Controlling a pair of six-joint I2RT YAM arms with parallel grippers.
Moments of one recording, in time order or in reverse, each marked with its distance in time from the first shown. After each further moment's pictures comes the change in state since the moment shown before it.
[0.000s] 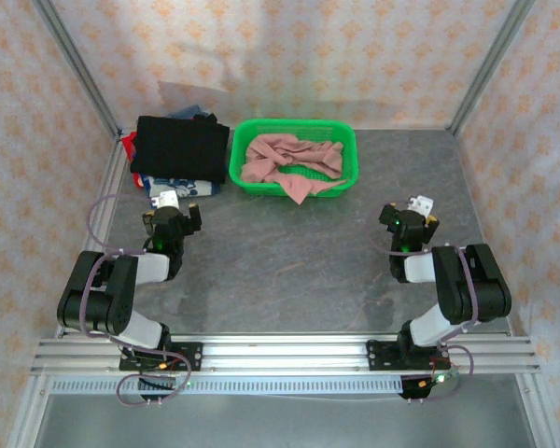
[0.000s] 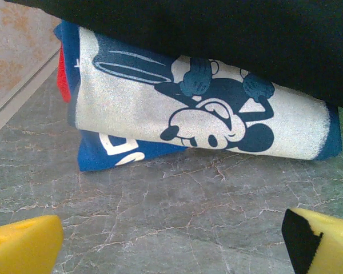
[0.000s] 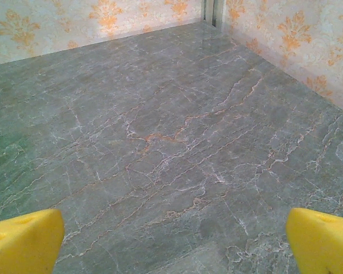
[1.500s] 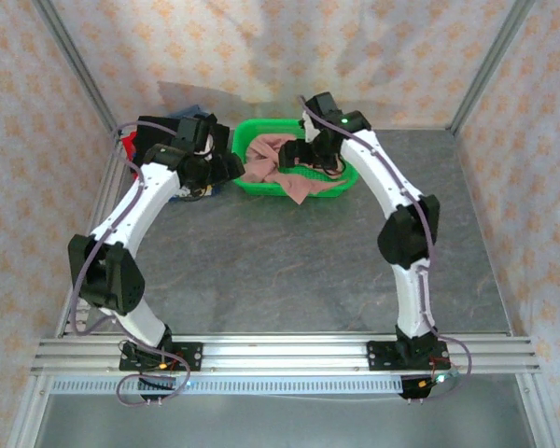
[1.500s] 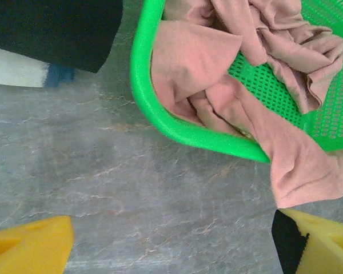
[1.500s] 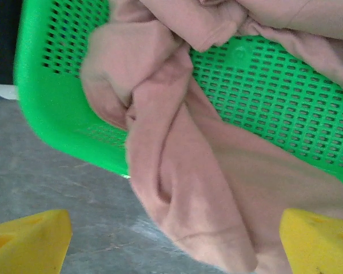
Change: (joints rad) left arm -0.166 0.195 1.167 -1.511 0.504 -0.531; right arm 0.404 0.680 1.960 -2.012 -0.608 0.101
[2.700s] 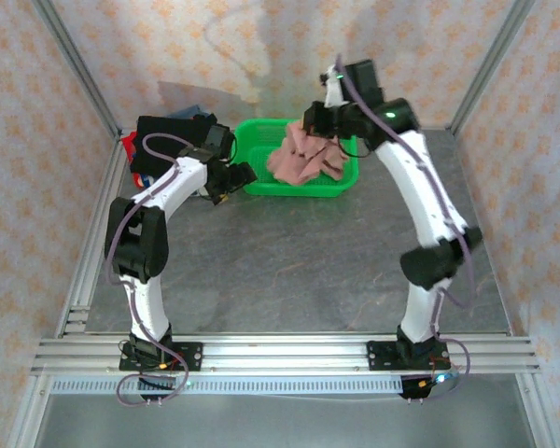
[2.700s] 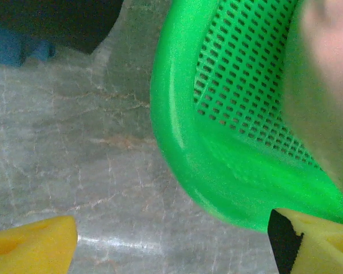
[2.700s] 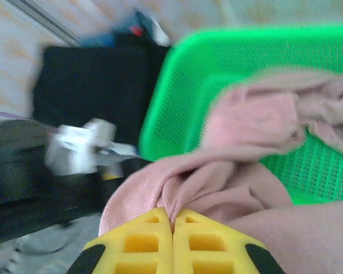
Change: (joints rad) left arm -0.030 0.264 0.028 0.105 -0.042 -0.160; right arm 0.001 -0.390 -0.003 0.115 -0.051 0.121
